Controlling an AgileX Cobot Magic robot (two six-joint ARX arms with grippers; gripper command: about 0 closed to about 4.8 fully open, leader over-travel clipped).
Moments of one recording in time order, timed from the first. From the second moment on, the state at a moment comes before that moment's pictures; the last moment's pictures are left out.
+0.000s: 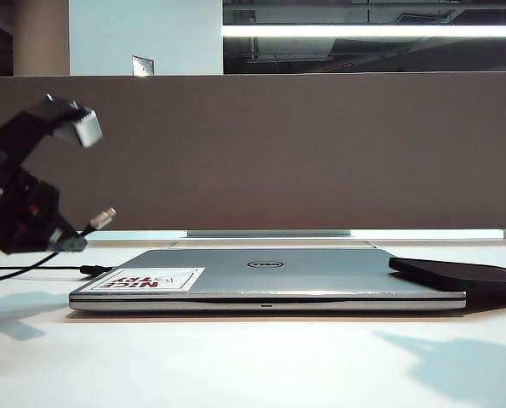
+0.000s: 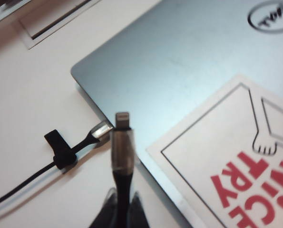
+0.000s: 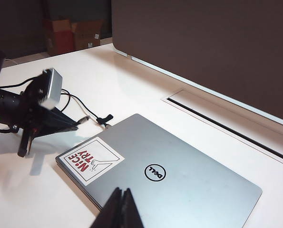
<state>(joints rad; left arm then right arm) -0.32 1.31 0.33 0.52 0.12 0.41 0.73 0.40 0.53 -0.25 0.02 -0.11</state>
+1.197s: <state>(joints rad) -0.67 1.11 0.33 0.29 0.12 -0.29 0.45 0.40 0.53 -0.36 0.06 0.33</state>
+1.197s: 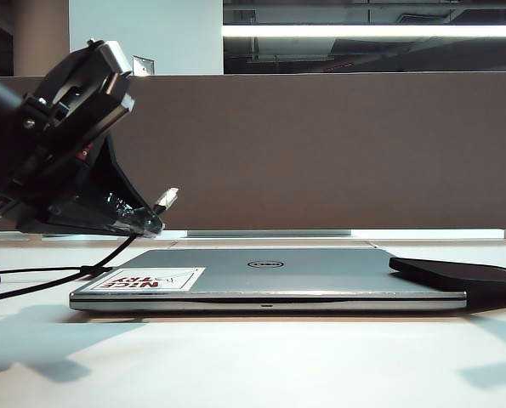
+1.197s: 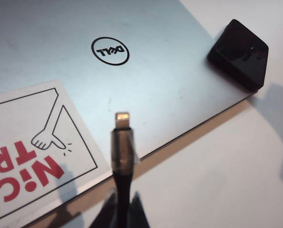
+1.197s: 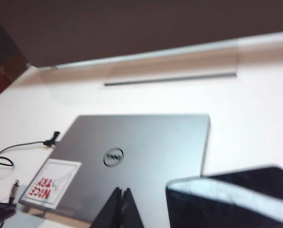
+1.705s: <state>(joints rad) -0.67 1.11 0.33 0.26 0.12 -0.24 0.02 0.47 0.37 -0.30 -0.36 0.61</state>
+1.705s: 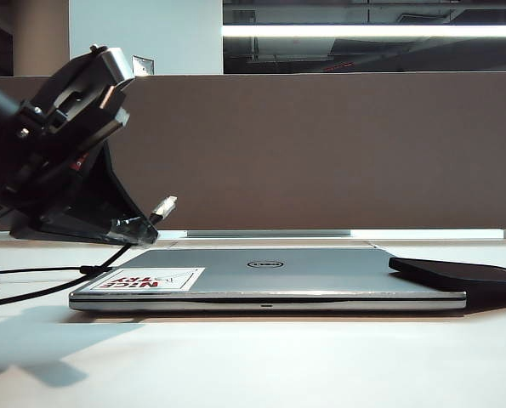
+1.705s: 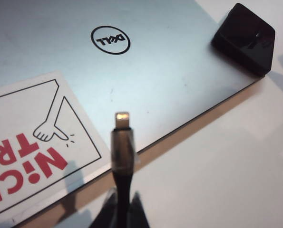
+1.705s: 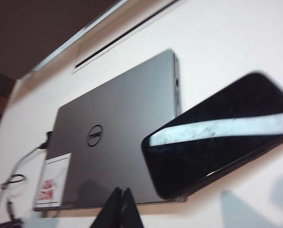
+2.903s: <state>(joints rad) -0.67 1.11 0.33 0.27 0.12 -0.24 -0.02 1.08 0.33 0.05 -0.48 0.90</state>
